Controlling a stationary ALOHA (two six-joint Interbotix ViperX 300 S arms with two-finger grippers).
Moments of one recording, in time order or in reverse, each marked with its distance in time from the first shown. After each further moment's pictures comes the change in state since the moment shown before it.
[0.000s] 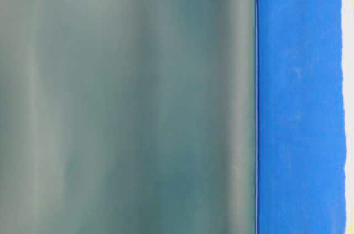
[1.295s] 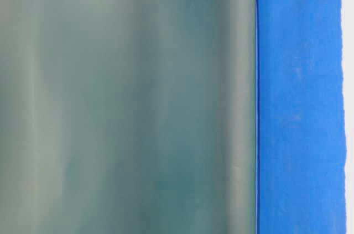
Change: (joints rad) left arm 0.098 0.032 -0.028 0.000 0.057 0.074; right arm -0.104 -0.032 0.008 0.000 -0.017 -0.057
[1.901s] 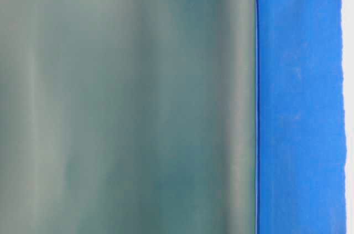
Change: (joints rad) left arm 0.235 0.127 -0.029 0.002 0.060 0.152; right arm -0.166 0.183 -0.025 -0.009 0.028 -0.069
